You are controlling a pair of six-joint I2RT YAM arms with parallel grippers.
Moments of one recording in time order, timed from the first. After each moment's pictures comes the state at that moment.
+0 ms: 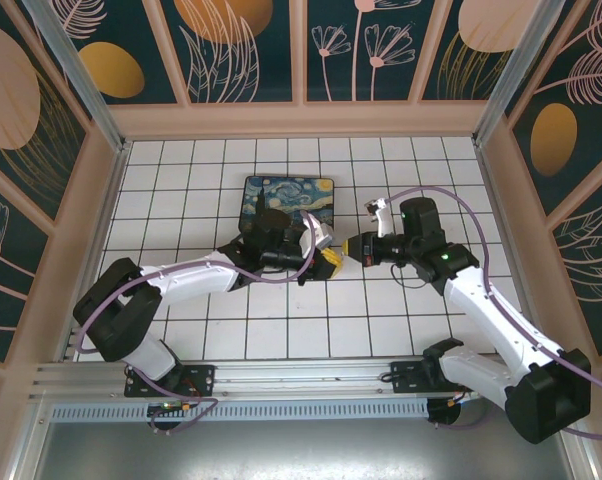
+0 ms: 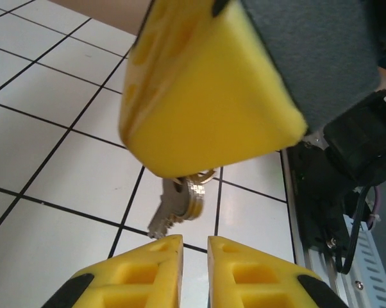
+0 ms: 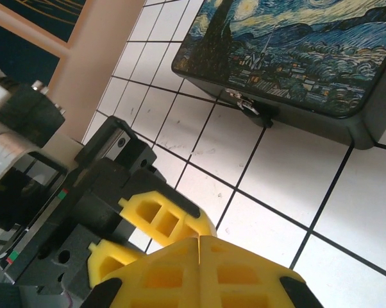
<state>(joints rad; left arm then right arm) -0.82 1.58 0.86 0.28 0.68 -0.08 0.44 1.01 0.78 -0.41 -0.63 0.40</state>
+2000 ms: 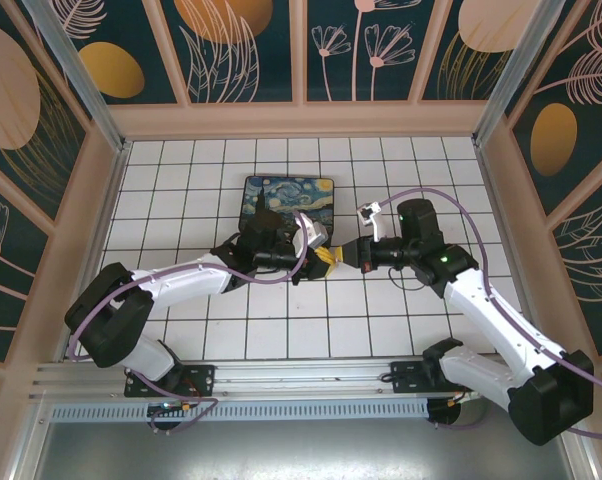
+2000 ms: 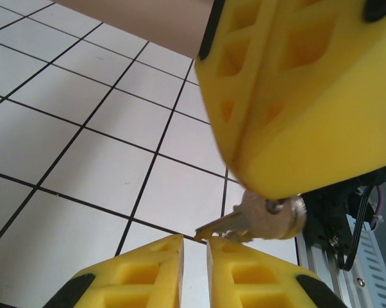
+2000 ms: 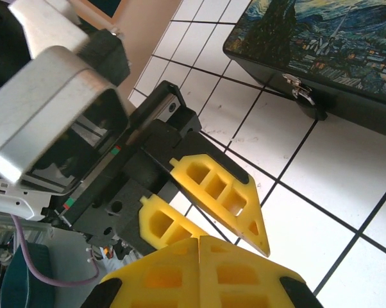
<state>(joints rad) -0.79 1.53 0.81 0.29 0.68 -0.08 0.47 1.00 0.78 -0.40 -0.74 0.37</state>
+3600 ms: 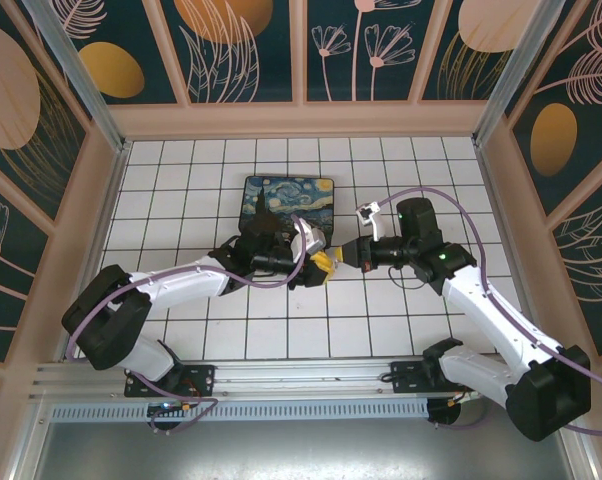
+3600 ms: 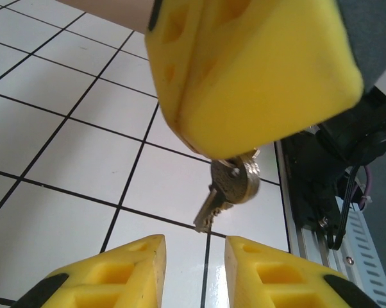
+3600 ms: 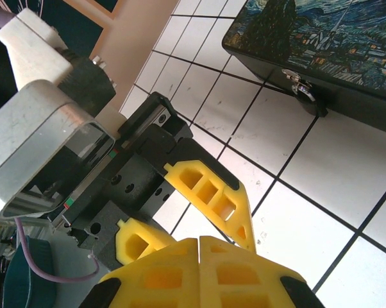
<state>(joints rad) -0.79 1.51 0.79 0.27 0.73 -0.03 0.45 1.03 0.78 -0.39 -0.76 0.35</state>
